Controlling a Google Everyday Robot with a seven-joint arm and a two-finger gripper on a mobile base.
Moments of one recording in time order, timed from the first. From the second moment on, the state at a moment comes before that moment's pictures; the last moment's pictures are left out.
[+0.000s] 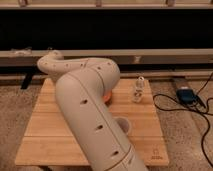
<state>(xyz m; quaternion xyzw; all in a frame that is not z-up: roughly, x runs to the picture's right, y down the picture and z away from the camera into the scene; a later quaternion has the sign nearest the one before) -0.250 0.031 0.885 -0.31 -0.09 -0.31 0.90</state>
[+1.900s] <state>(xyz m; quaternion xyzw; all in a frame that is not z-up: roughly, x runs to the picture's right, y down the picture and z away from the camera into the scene) -0.219 0.001 0.985 -0.32 -0.08 -0.25 0.91</state>
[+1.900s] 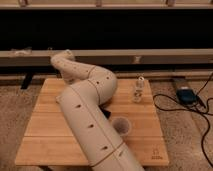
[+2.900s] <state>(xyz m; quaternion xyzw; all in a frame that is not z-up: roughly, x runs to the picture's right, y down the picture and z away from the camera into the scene) -0.203 0.007 0.989 -0.34 -0.05 -0.26 0.90</state>
